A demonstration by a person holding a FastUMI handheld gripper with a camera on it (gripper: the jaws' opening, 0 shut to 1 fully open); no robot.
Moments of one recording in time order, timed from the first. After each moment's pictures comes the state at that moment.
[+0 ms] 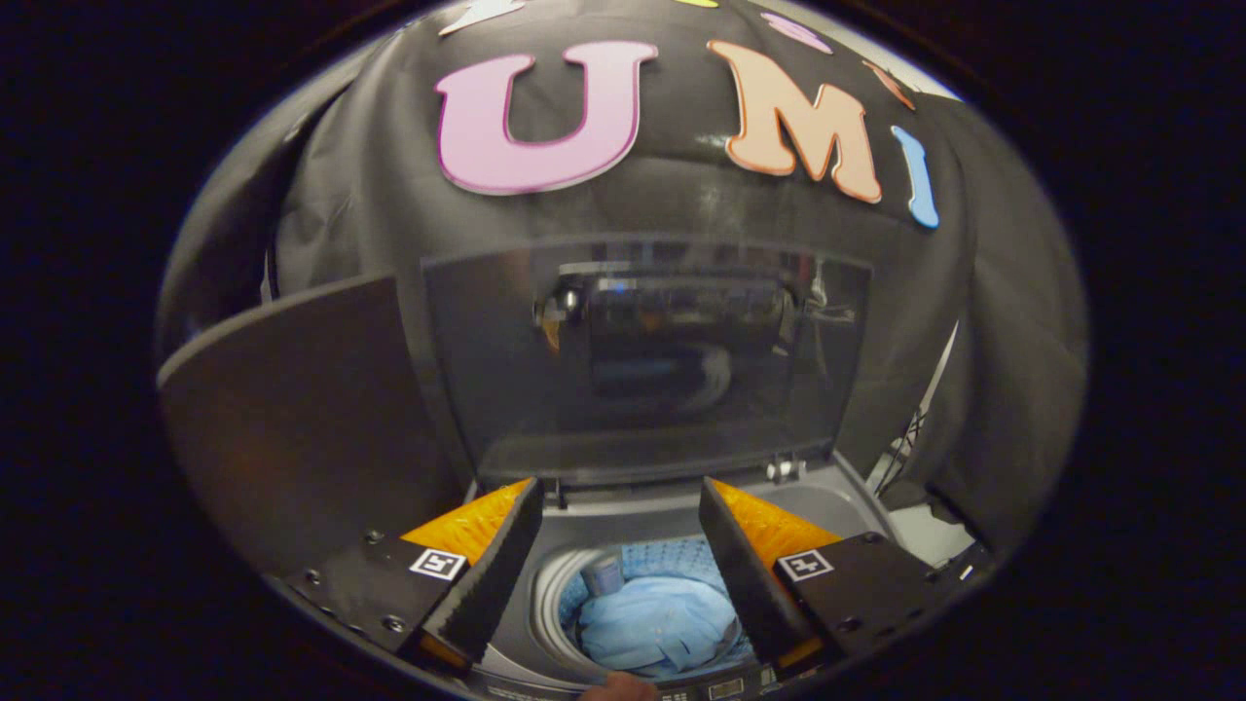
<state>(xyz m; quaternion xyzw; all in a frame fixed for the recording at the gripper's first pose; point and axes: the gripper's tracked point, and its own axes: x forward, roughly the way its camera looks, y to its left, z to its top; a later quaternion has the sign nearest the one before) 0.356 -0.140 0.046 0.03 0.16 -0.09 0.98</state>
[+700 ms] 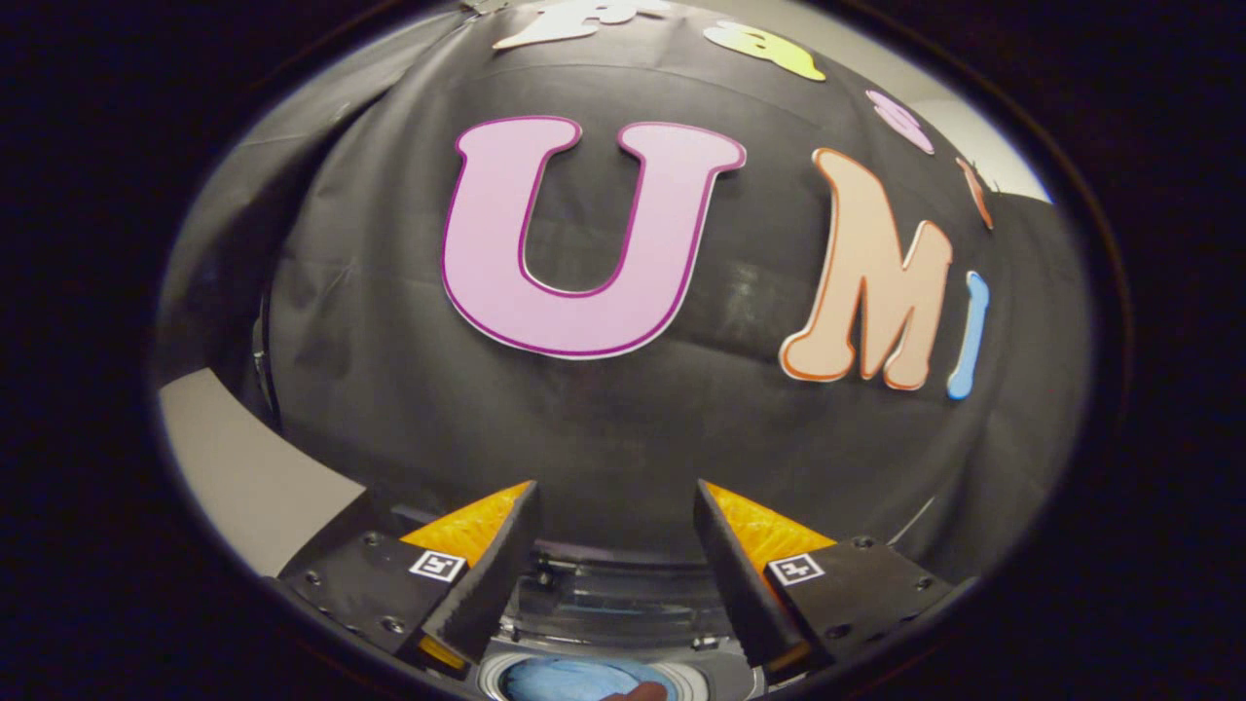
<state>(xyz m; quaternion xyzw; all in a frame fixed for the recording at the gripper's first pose) 0.469 -0.164 0.200 -0.08 0.09 -0.05 0.99</state>
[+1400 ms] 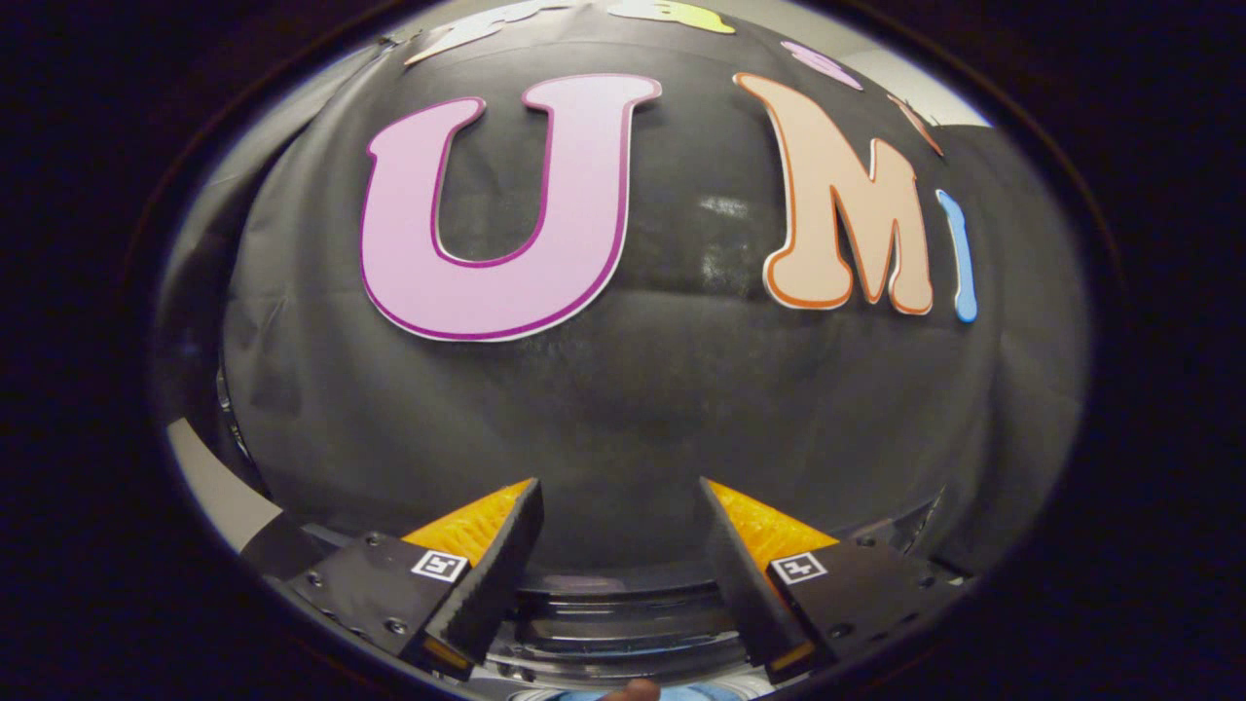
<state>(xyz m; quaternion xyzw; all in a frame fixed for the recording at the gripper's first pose) 0.513 -0.195 0.154 0.01 0.05 -0.08 1.00</state>
